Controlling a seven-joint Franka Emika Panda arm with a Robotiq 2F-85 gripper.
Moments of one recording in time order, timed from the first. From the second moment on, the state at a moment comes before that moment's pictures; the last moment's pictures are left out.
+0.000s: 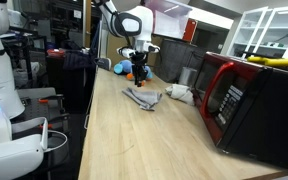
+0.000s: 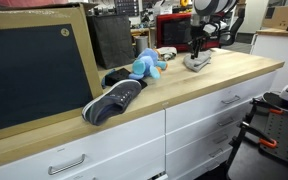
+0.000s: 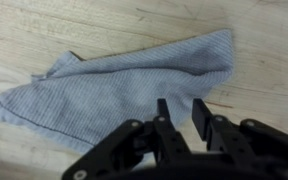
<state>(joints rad) -0.14 0.14 -0.13 -2.26 -0.06 2.49 -0.09</state>
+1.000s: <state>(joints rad) -0.12 0.02 -0.11 -2.06 -0.05 1.99 -0.10</state>
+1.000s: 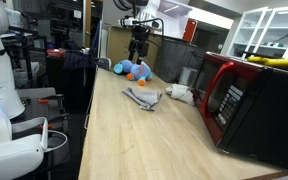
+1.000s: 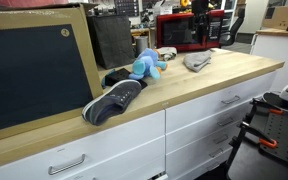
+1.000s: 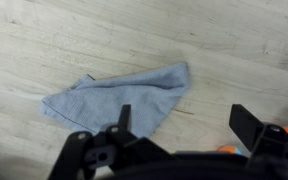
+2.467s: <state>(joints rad) -0.14 -0.17 -0.15 -2.01 0.14 1.90 -0.17</state>
